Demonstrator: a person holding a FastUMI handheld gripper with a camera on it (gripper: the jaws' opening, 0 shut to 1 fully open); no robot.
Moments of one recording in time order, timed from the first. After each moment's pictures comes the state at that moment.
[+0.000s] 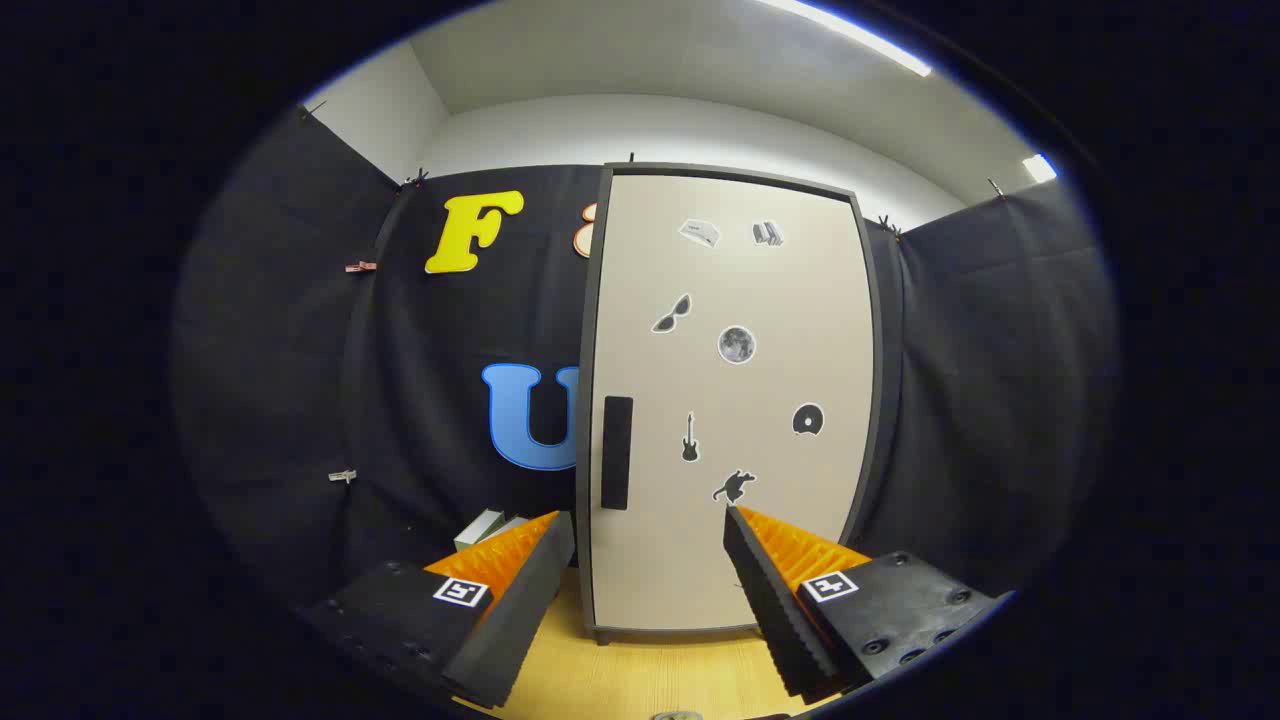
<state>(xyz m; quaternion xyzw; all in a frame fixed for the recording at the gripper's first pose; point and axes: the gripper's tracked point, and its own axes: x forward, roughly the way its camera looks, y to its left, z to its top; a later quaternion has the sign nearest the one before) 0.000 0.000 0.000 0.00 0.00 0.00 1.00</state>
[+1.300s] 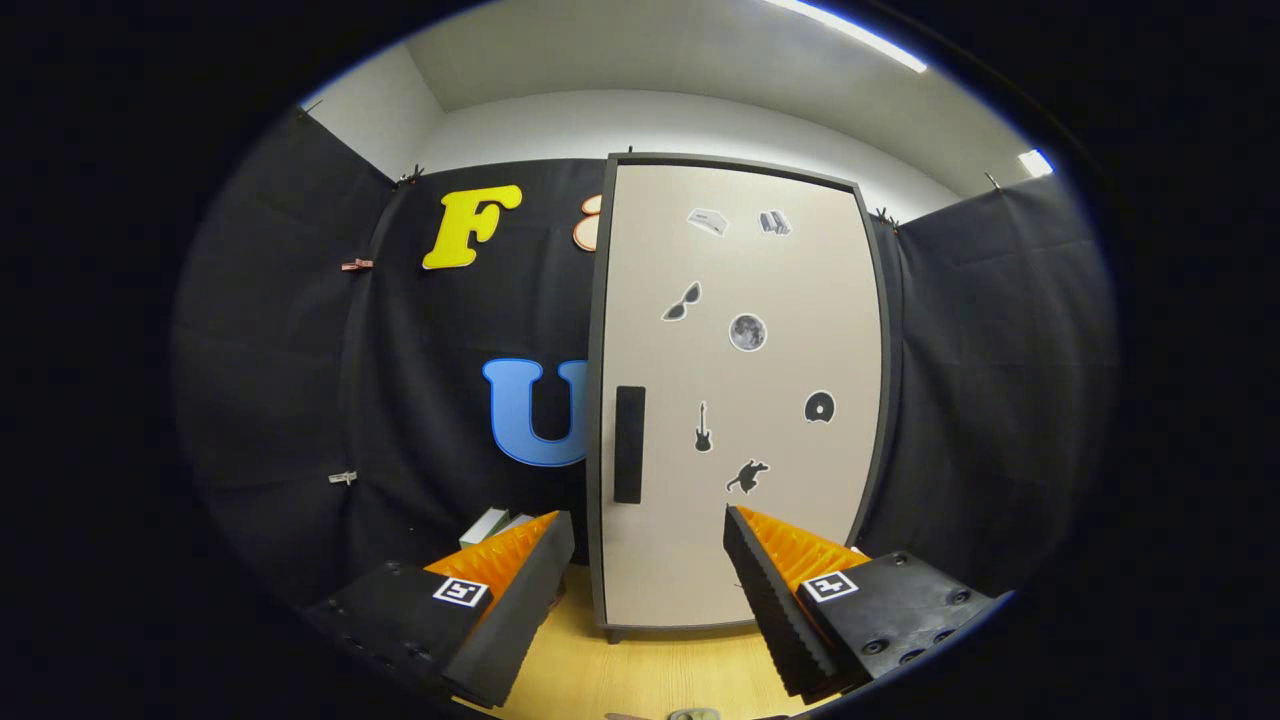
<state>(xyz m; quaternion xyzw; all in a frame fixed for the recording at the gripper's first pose) 0.009 0.021 -0.012 0.01 0.01 0.00 1.00</state>
